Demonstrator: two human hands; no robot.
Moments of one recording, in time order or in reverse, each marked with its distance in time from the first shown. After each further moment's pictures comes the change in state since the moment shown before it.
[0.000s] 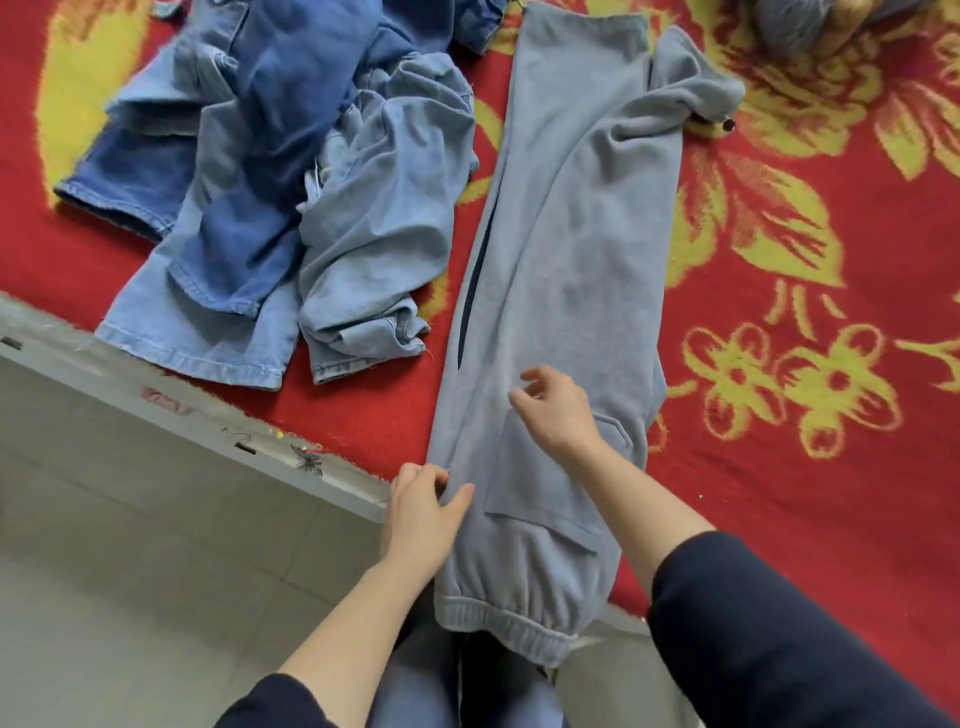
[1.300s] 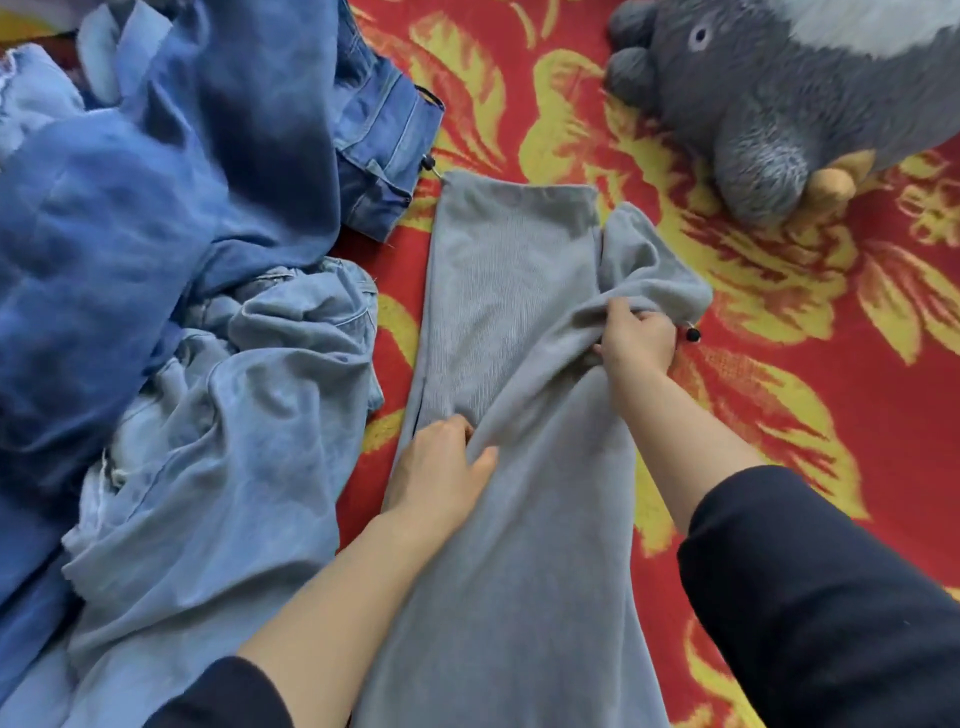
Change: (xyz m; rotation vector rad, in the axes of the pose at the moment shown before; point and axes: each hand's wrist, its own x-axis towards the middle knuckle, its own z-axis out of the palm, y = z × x) left_hand 0.317 0.234 -0.017 0.123 0.018 0.306; right_hand 0.351 -0.080 -0.180 0.604 0.580 0.234
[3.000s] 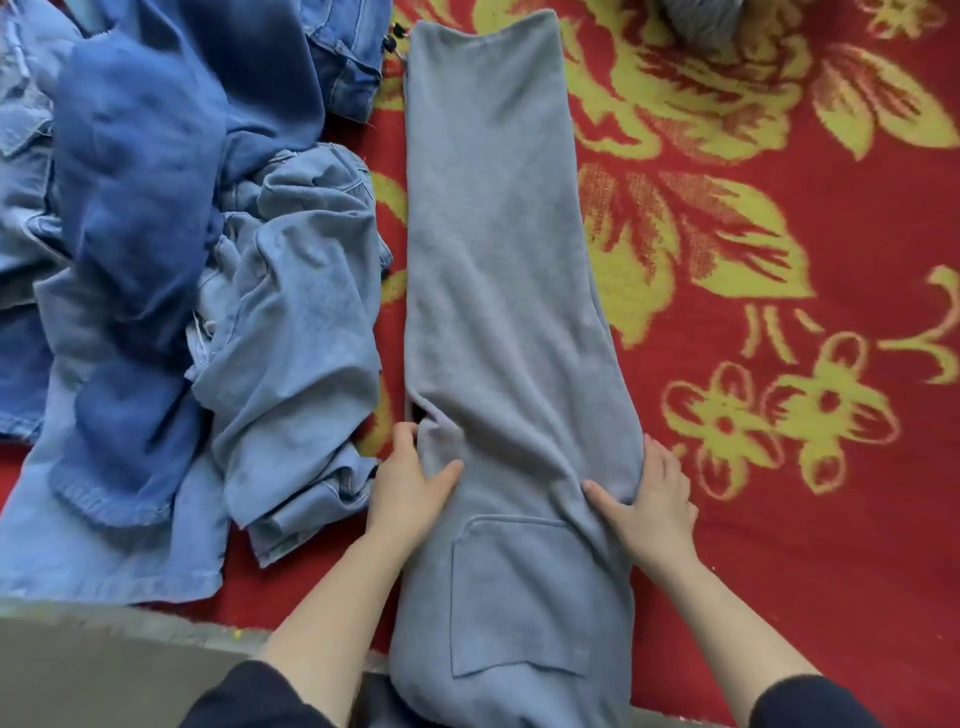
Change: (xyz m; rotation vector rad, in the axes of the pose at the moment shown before) left_hand -0.181 -0.085 -0.002 -0.200 -0.148 -0.217; right_hand -0.244 0.222 -0.176 -0.804 -0.243 -0.010
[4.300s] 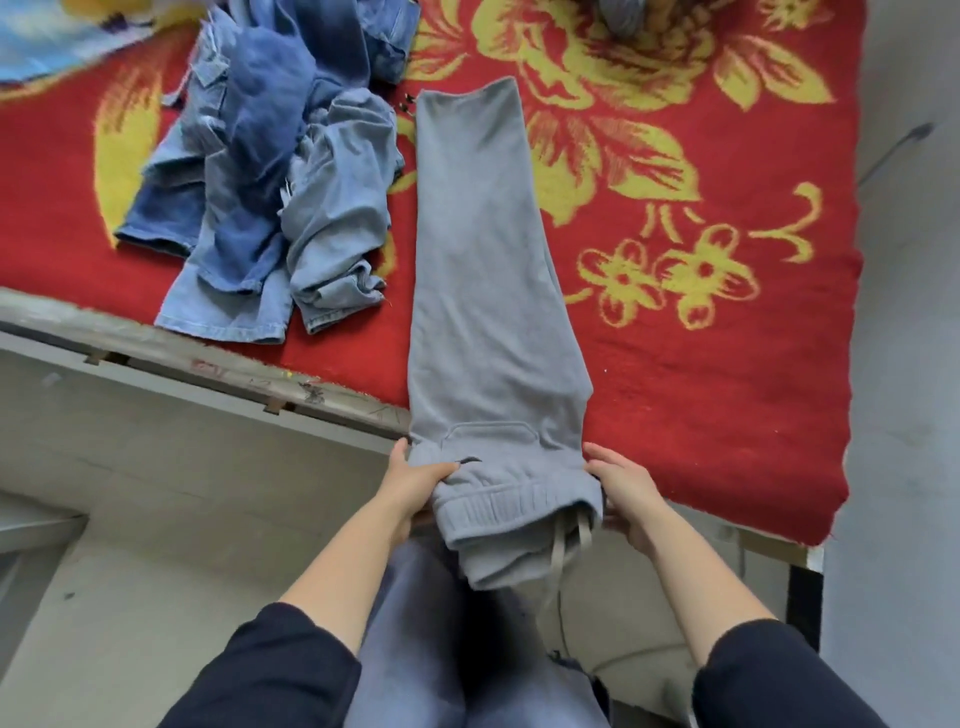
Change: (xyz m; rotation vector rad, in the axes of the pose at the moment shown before) left_hand -0.341 -0.023 0.049 -0.601 -0.115 -0.538; right_hand -0.232 0.171 -0.059 0.755 -0.435 0.275
